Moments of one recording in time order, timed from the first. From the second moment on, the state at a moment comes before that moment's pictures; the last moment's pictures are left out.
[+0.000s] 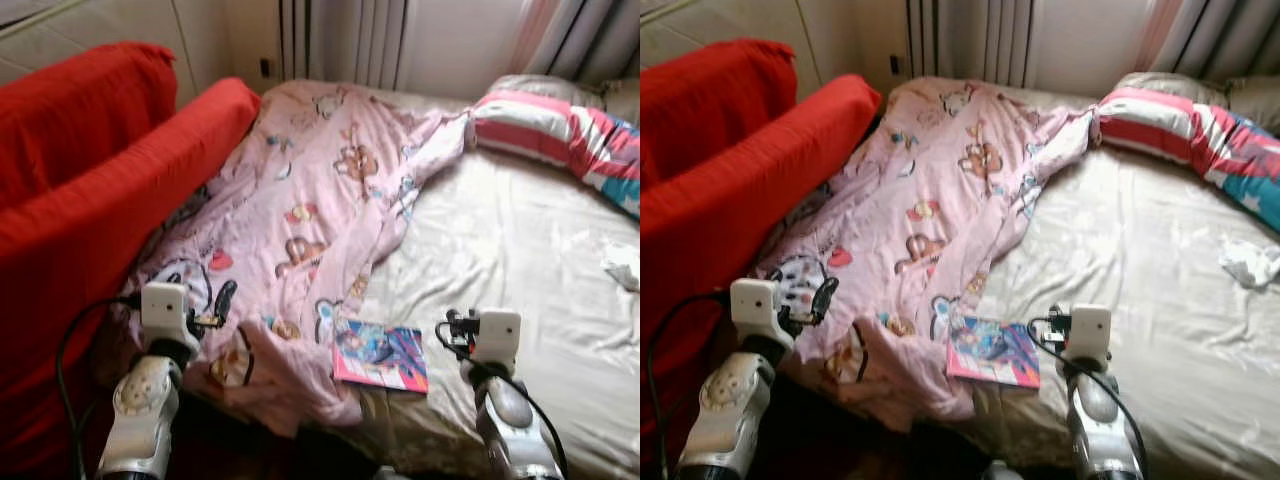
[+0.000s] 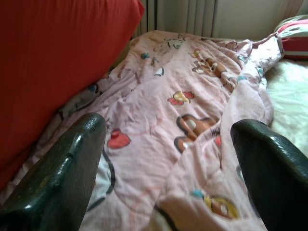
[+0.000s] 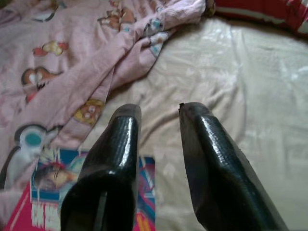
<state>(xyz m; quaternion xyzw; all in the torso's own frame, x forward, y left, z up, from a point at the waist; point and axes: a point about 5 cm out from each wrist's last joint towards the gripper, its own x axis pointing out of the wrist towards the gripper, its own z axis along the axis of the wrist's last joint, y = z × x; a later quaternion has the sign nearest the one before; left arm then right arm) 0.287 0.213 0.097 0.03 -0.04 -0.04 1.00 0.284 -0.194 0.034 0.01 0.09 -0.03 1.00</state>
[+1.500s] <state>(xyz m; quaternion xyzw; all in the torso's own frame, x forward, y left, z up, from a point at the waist) 0.292 0.209 0.096 0.03 -0.03 -0.05 1.00 0.275 -0.189 0.025 0.02 0.10 -0.02 0.99</state>
